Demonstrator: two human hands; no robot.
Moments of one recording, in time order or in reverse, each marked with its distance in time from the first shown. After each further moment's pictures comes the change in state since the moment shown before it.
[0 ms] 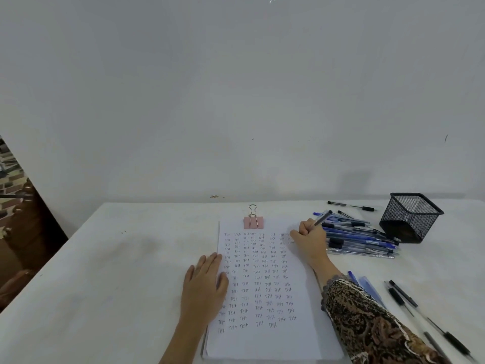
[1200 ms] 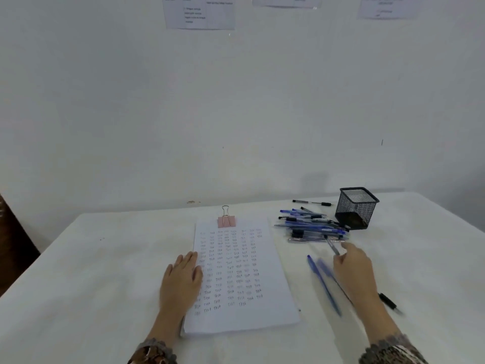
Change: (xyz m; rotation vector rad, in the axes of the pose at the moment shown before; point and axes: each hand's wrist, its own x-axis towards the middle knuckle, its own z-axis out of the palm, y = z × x) left_hand -0.007 0.004 -0.003 -0.003 0.006 0.016; right_hand -0.088 -0.014 -0.150 -0.735 0.199 0.124
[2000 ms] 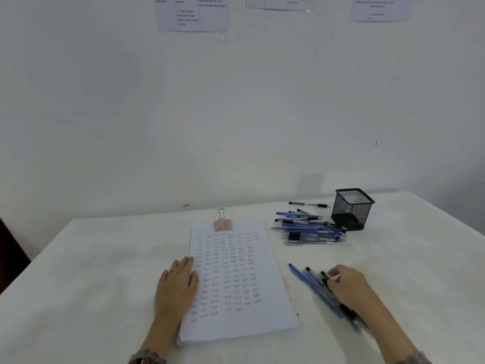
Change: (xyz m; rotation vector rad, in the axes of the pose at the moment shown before) left_hand 0.003 -0.003 0.002 0.000 0.002 0.008; right_hand -0.008 0.018 -0.005 -0.188 -0.417 -0.027
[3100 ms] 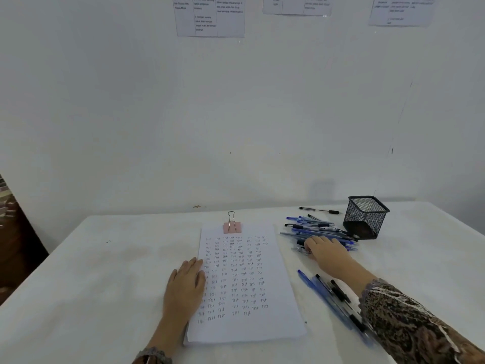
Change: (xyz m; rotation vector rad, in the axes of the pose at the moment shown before) left_hand 0.000 -0.002 0.002 -0.124 0.063 0.002; right_hand 0.084 -0.044 0.000 -0.705 0.111 -0.568
